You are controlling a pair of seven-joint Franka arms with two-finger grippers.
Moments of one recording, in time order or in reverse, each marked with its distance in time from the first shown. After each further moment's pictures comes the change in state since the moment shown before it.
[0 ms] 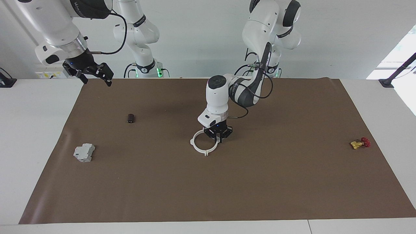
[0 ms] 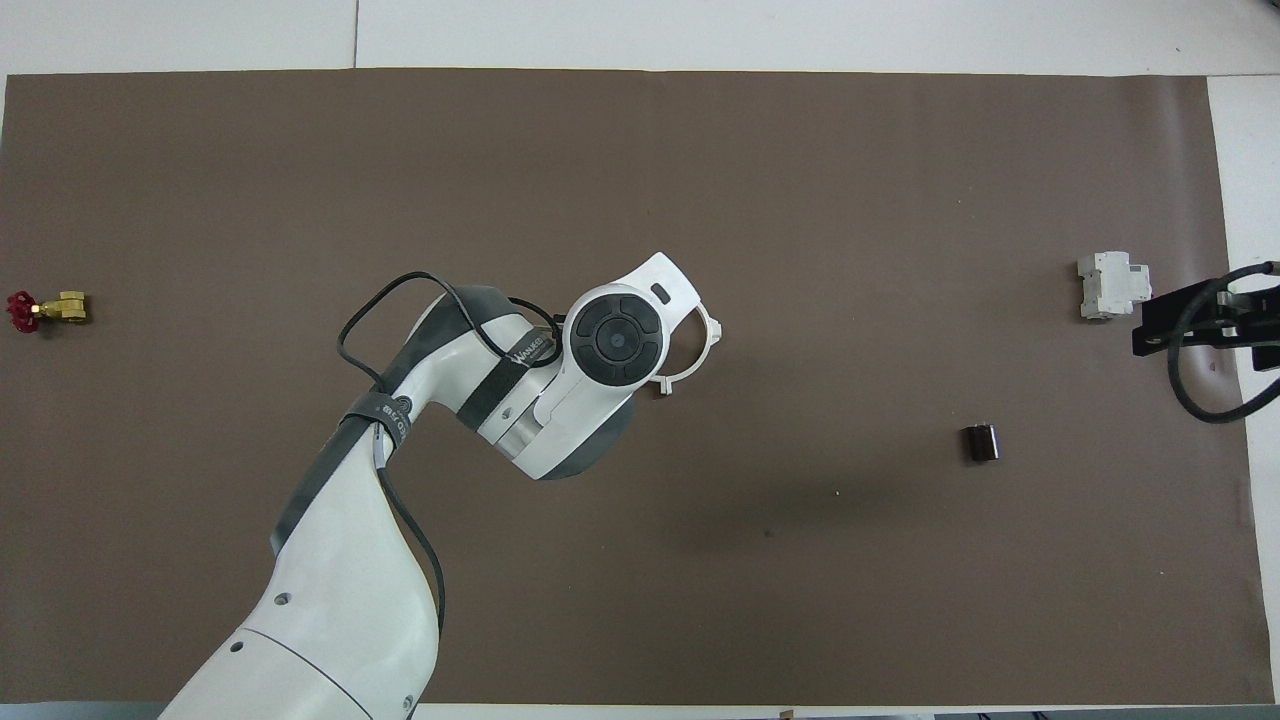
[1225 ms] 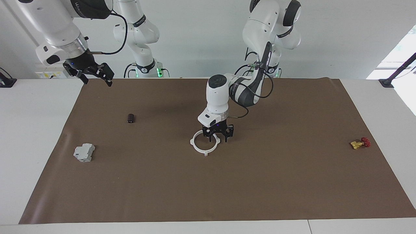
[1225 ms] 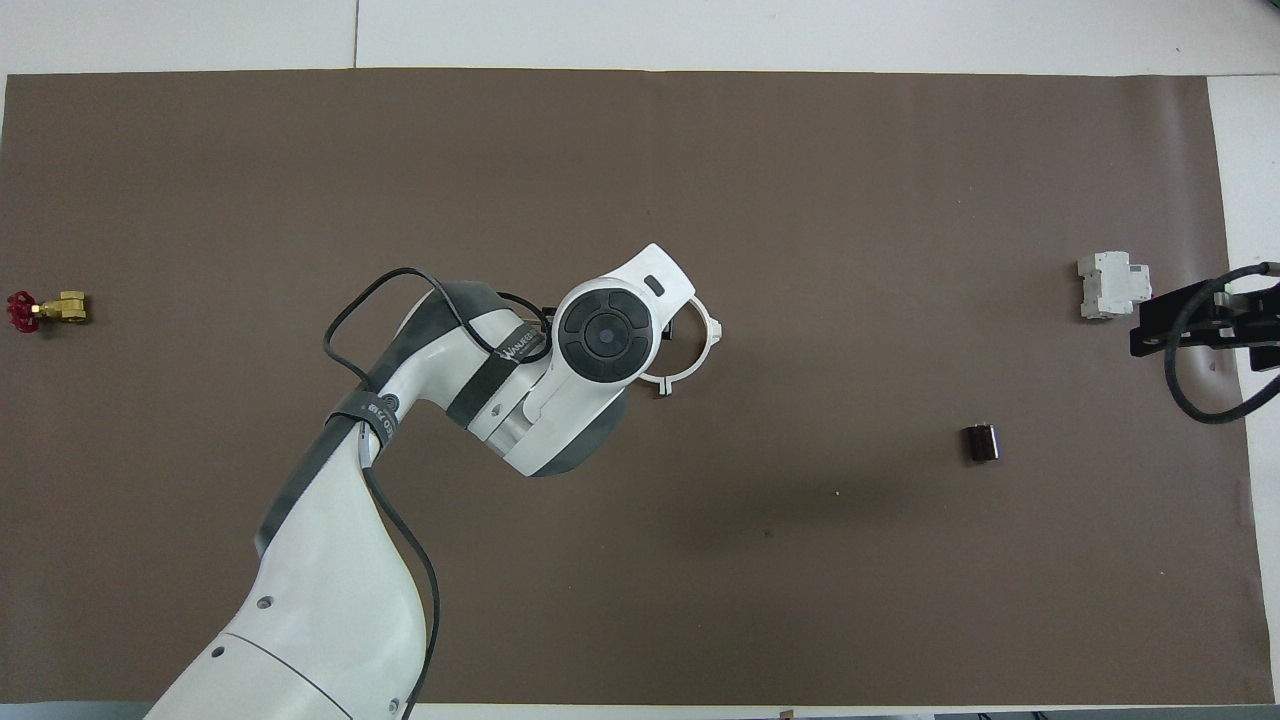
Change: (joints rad) left arm 0.017 -0.026 0.005 -0.001 0.000 0.012 -0.003; right arm 0.001 0.000 0.002 -0.001 0.000 0.000 0.000
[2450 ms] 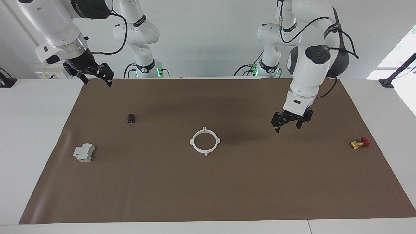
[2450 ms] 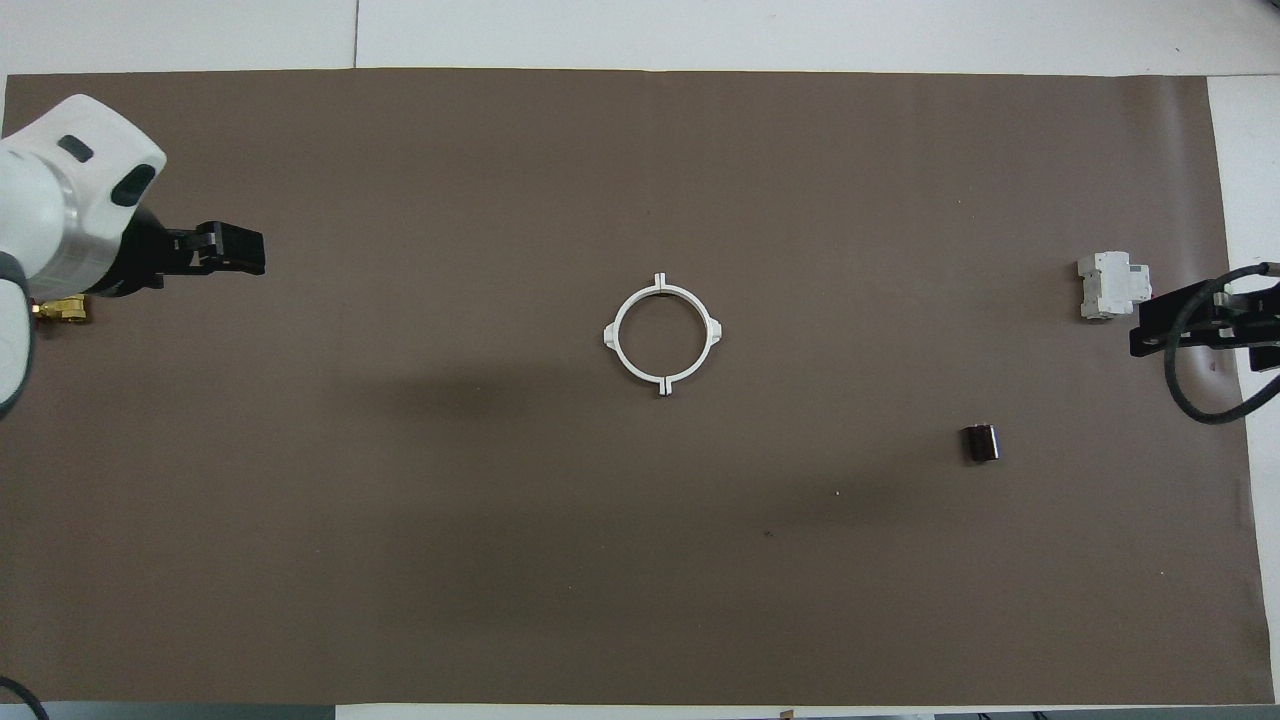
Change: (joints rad) left arm 0.549 -0.461 0.013 -0.048 -0.168 -0.466 0.508; right arm 0.000 0.000 0.000 0.000 0.000 0.000 0.000
